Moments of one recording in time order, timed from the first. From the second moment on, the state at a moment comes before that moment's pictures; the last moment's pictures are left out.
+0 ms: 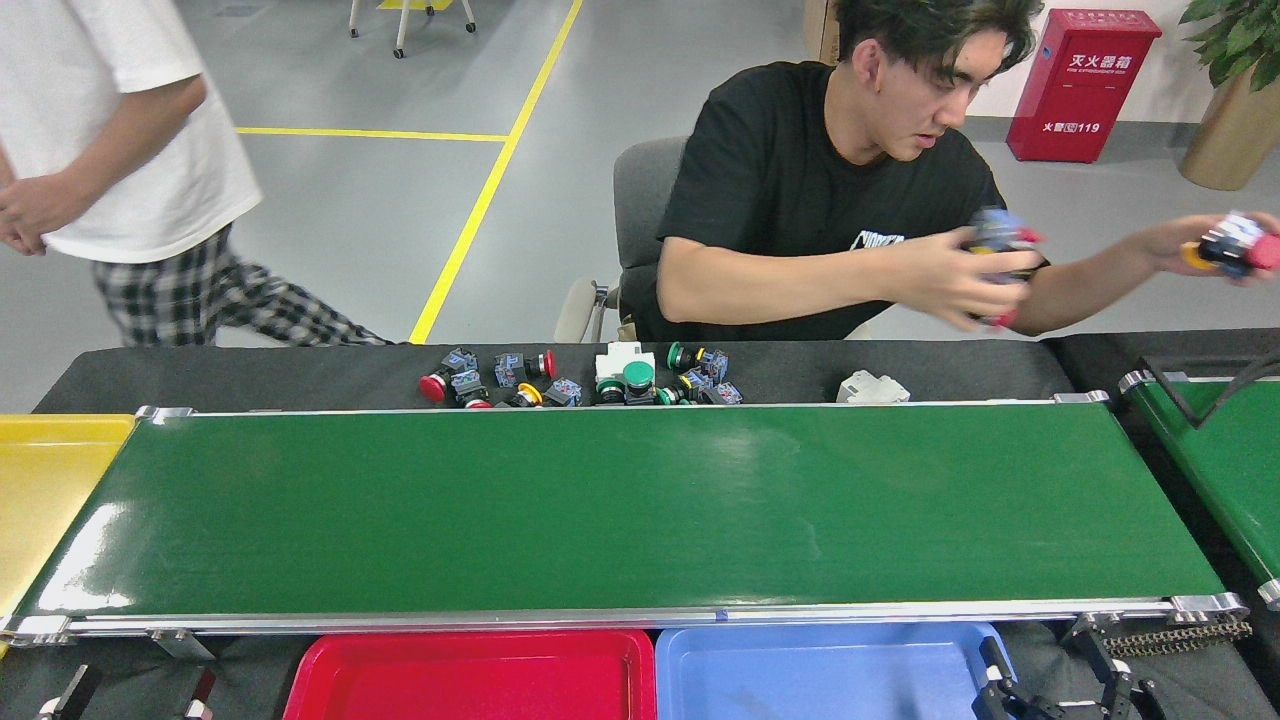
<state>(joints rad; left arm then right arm) 0.37 0.10 0.55 -1.72 -1.38 -0.53 0.04 0.36 -0.18 -0.11 -1.73 1.17 -0.09 -0.09</state>
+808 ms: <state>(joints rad) 0.33 0.10 0.53 -1.71 -1.38 -0.50 0.04 0.37 -0.17 -0.12 -1.73 1.19 -0.15 -0.16</state>
